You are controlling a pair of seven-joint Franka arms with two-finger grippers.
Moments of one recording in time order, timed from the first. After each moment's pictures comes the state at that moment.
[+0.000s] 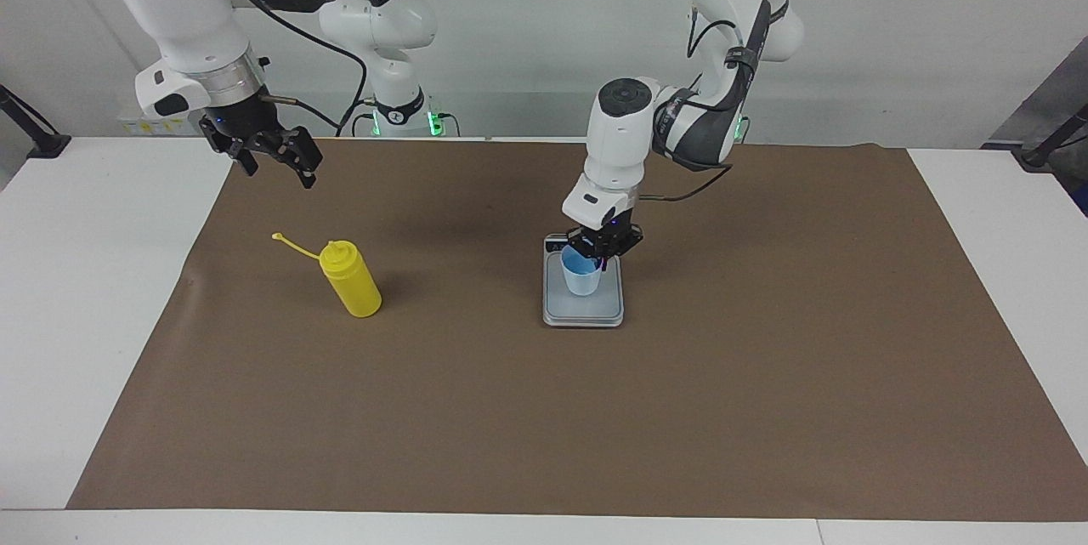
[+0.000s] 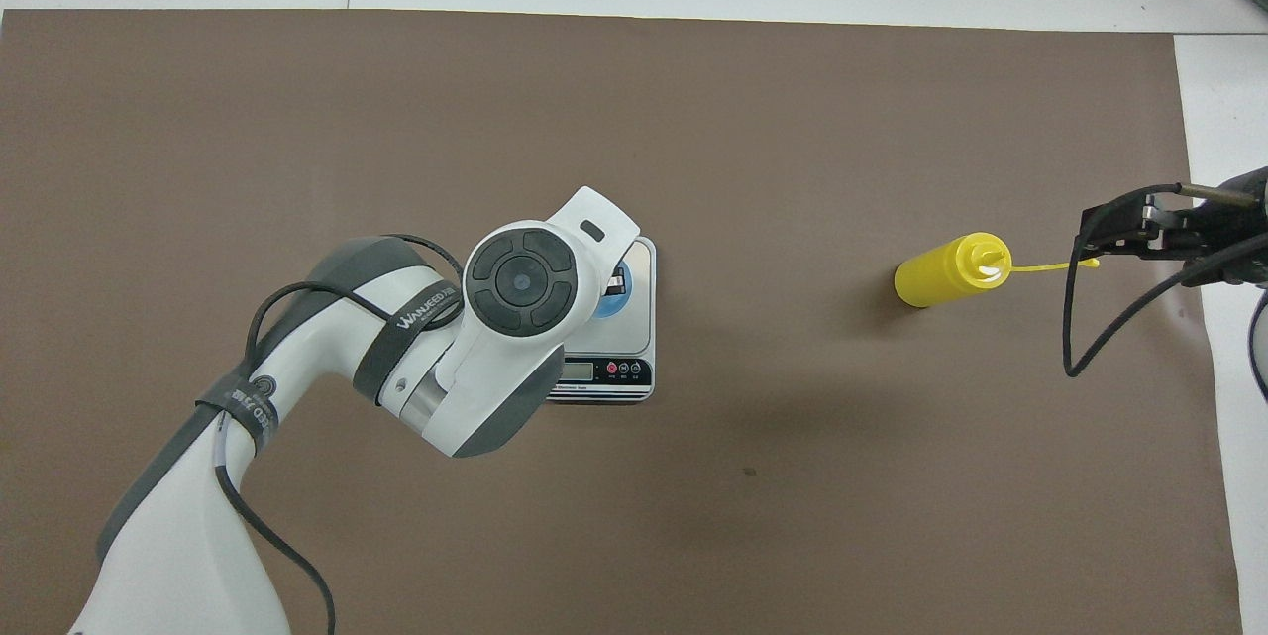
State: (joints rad) left arm -0.48 0.27 -0.19 -1.85 0.14 2.24 -0.78; right arm -0.06 -0.03 0.02 -1.68 -0.01 1.64 0.22
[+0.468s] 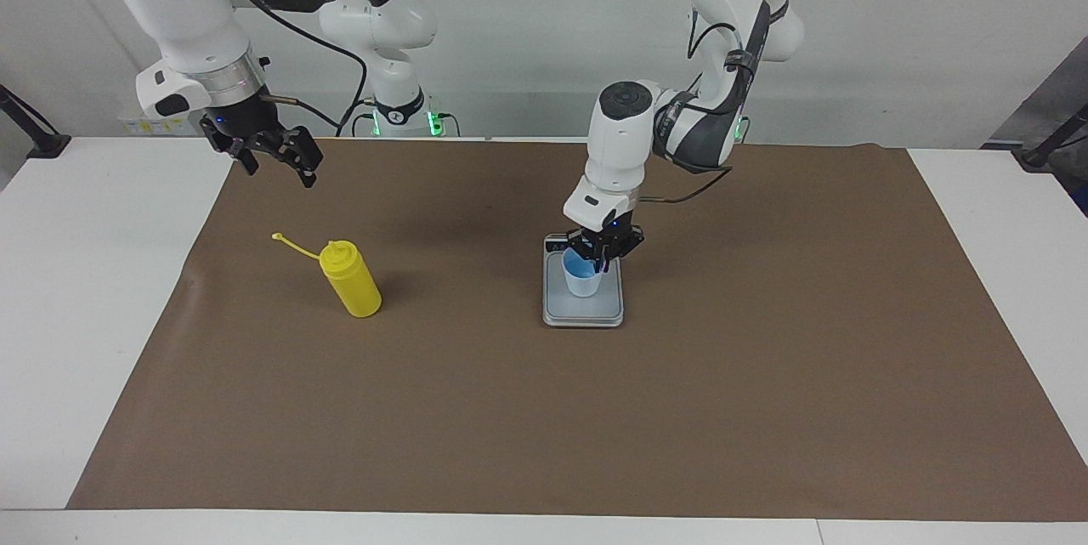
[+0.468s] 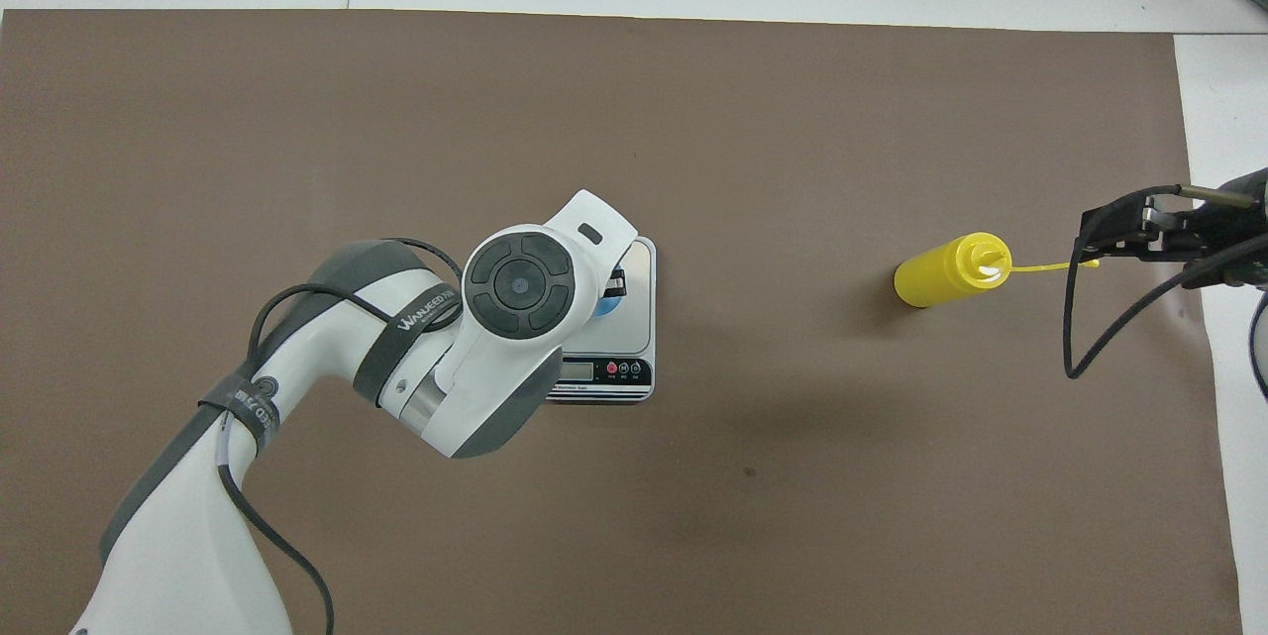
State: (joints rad) left arm -0.48 0.27 -0.18 -1.87 0.14 2.25 -0.78; right arm -0.06 -0.03 0.02 -1.68 -0.01 1.64 0.23
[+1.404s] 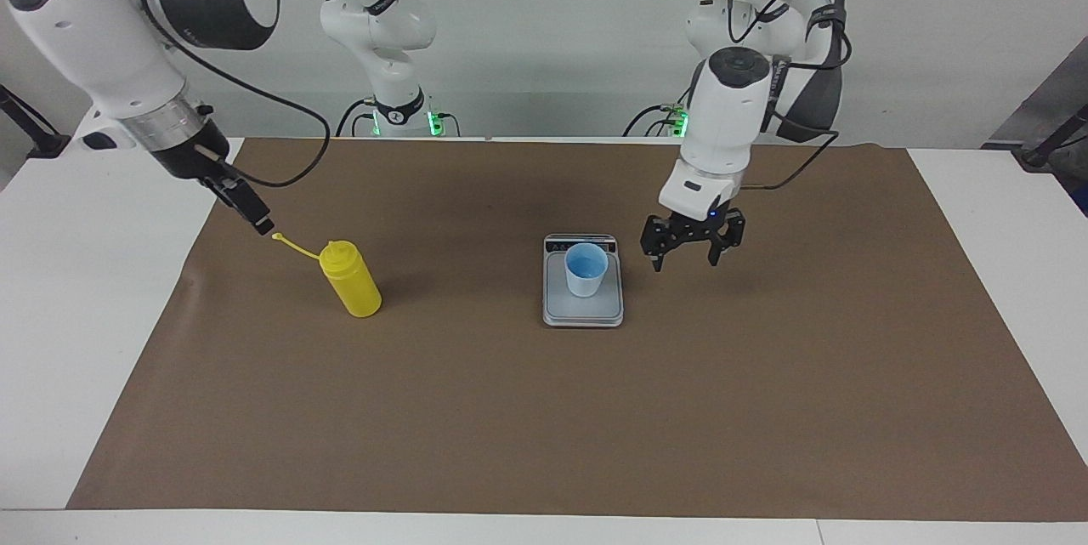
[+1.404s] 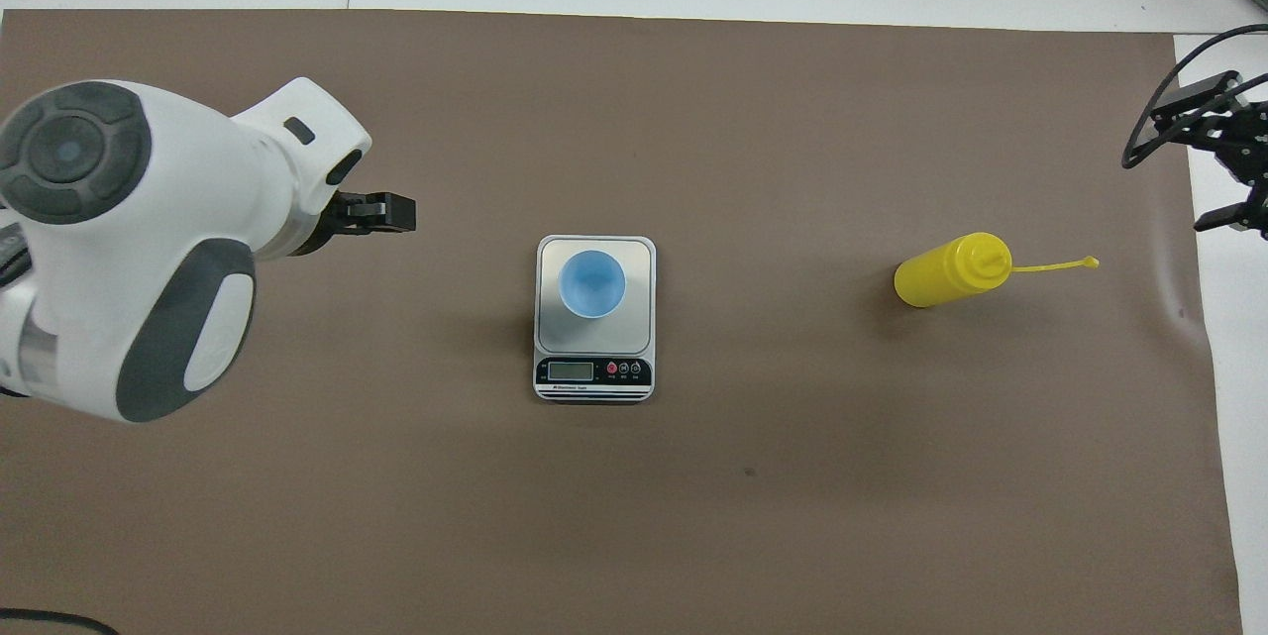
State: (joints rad) left arm -0.15 0.04 -0.16 -1.83 0.06 2.00 -0.29; right arm -0.25 0.35 0.01 -1.31 0.17 1.57 0.61
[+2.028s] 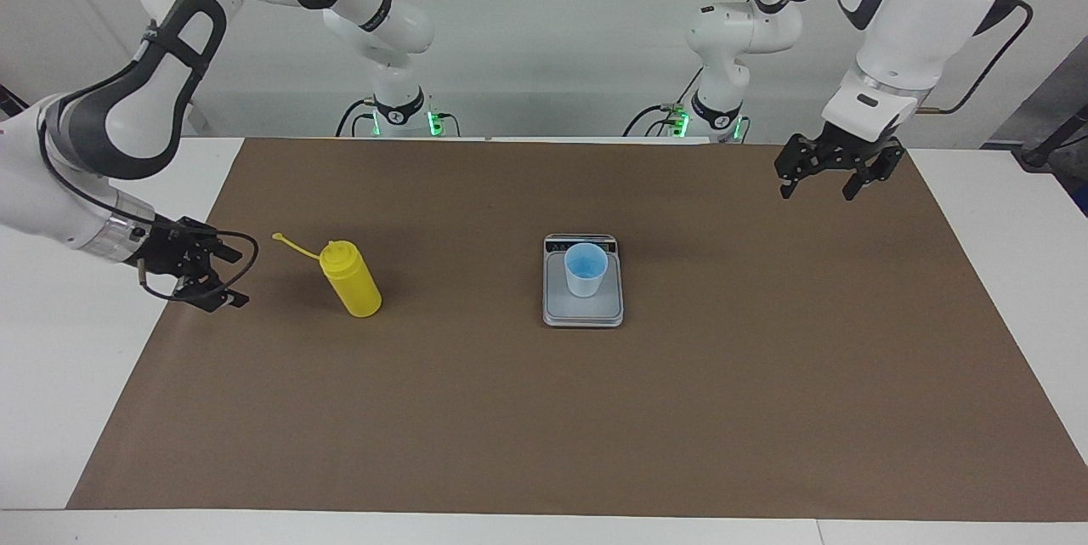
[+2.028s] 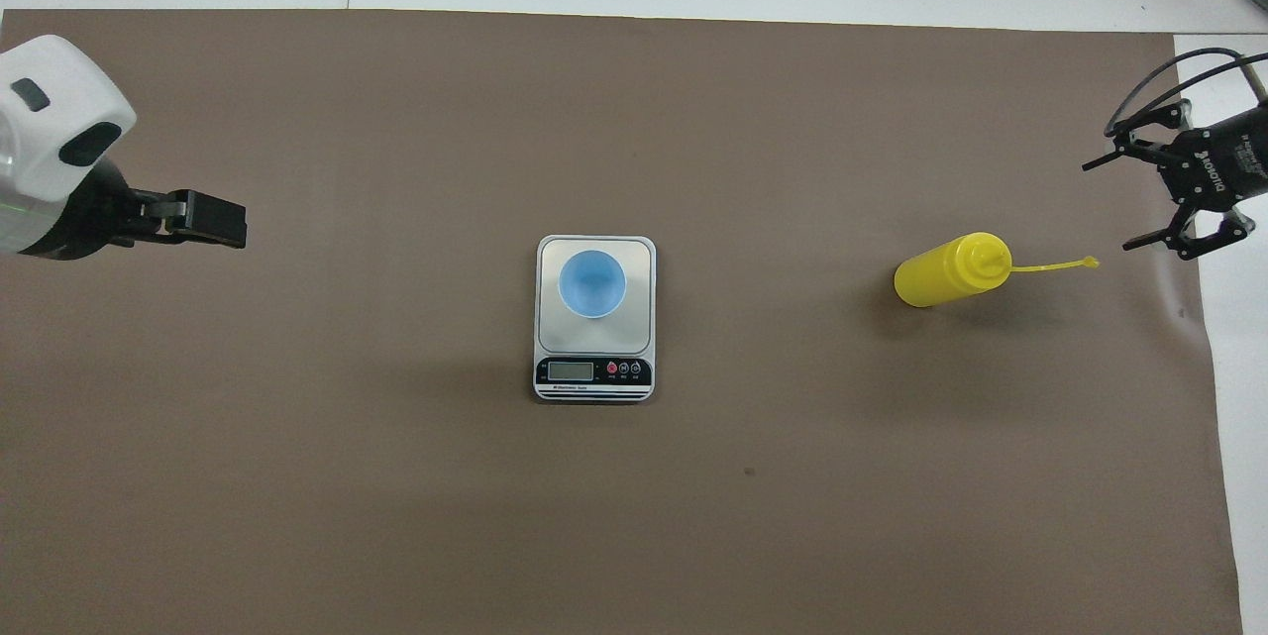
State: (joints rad) left arm 0.02 -0.02 -0.15 -1.66 -0.03 1.68 -0.07; right arm -0.34 0.55 0.01 -1.29 0.39 1.52 0.79
